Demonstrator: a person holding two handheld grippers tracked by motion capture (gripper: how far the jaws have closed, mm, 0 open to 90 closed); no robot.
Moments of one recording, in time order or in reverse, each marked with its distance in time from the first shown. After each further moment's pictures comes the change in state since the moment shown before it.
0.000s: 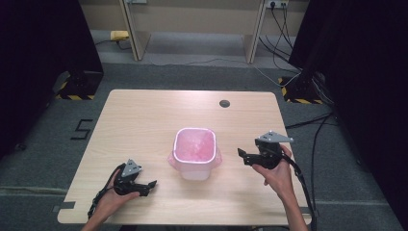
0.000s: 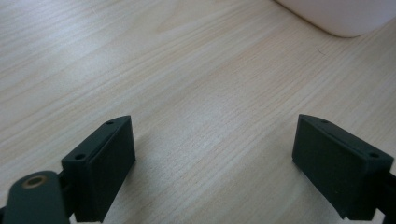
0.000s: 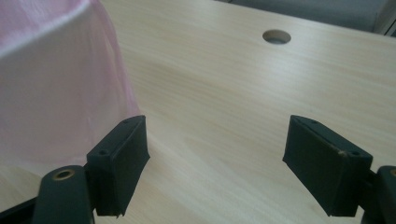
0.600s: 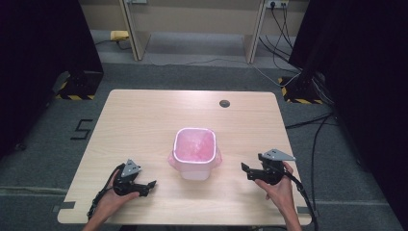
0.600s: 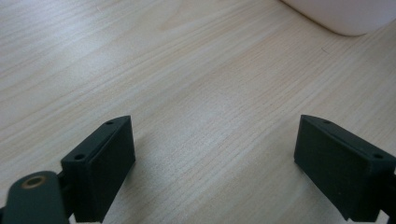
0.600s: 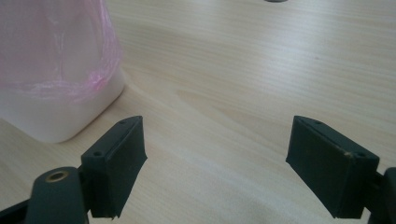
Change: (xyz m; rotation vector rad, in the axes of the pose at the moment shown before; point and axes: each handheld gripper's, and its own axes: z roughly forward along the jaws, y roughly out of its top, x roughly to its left) left arm 0.000 0.000 0.000 0.001 0.009 -0.002; right arm -0.008 -0.059 0.008 -0.006 0.005 0.031
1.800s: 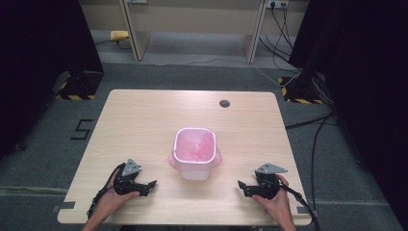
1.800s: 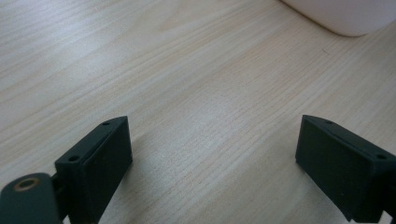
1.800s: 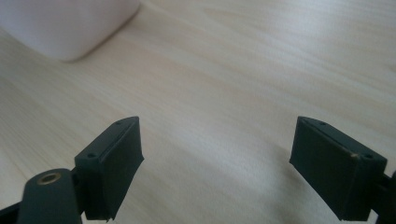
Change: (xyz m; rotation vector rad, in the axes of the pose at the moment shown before) left arm 0.001 0.001 0.001 0.006 -0.006 0.001; right arm 0.017 -0.040 0.005 0.160 0.028 -0.022
